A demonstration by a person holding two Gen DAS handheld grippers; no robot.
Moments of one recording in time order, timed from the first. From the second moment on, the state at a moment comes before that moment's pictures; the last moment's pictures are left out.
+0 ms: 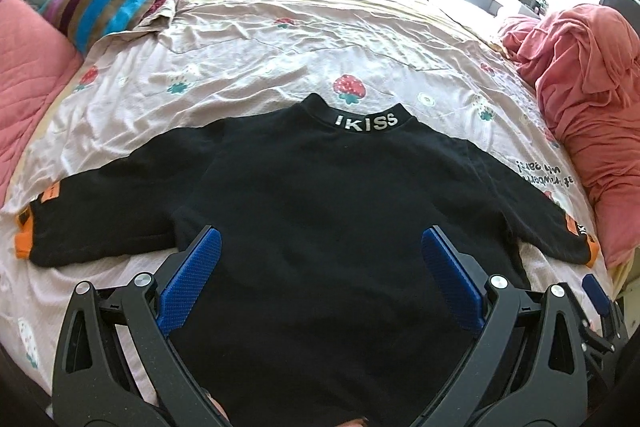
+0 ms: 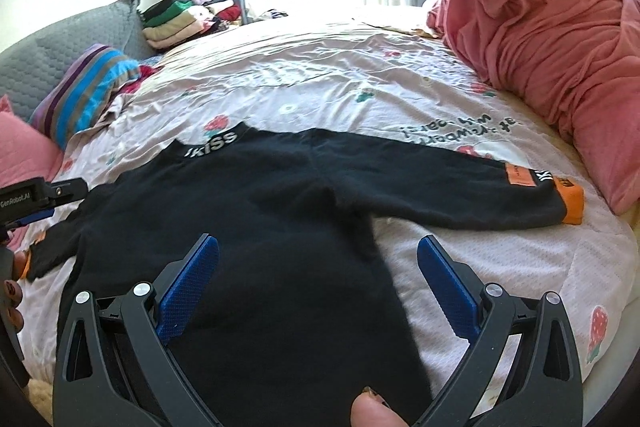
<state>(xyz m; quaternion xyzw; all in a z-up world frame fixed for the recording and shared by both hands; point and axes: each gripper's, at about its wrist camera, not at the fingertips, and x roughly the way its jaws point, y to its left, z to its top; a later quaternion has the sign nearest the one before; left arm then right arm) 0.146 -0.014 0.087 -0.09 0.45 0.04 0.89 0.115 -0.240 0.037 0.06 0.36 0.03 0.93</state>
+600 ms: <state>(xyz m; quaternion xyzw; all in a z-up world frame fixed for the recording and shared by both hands) 0.195 -0.041 0.055 -0.07 0.46 0.02 0.89 0.156 -0.330 0.010 0.13 0.38 -0.04 0.91</state>
